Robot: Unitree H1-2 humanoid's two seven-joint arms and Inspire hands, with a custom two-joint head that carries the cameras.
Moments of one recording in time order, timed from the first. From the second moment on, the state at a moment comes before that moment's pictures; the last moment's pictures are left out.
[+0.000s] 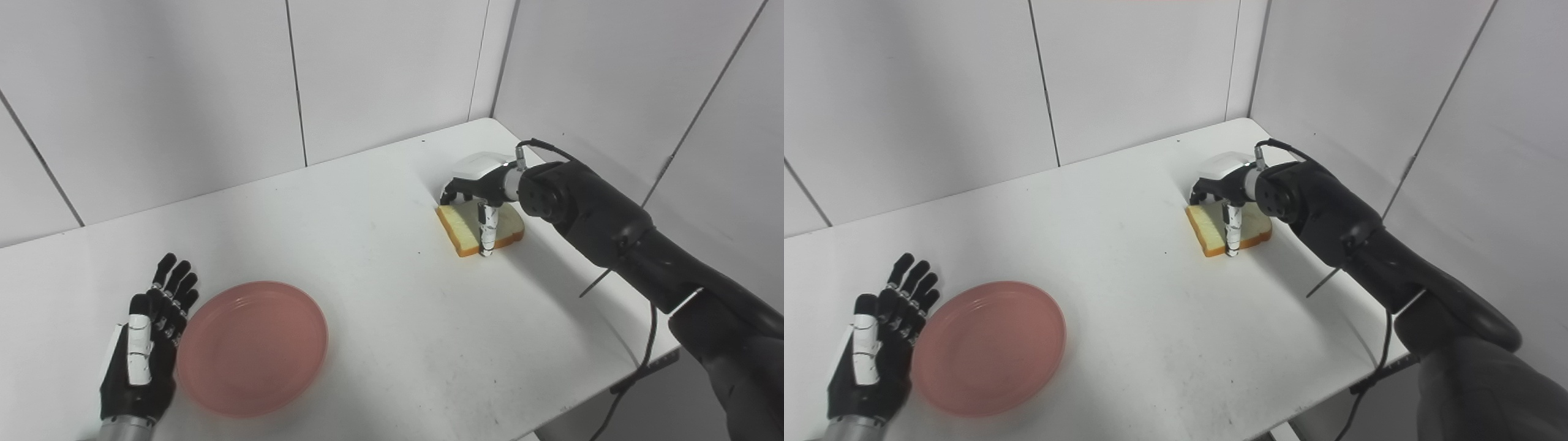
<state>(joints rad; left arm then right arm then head) -0.27 -0.01 -0.08 0.27 -0.20 -0.10 -0.33 -0.53 -0.90 0.30 0.22 -0.72 0.11 0.62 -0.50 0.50</state>
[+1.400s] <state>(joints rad) -0.27 -0.02 -0.08 0.27 -0.19 -0.09 -0.33 -0.54 -0.86 0.22 0.11 -0.64 0.10 0.57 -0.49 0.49</state>
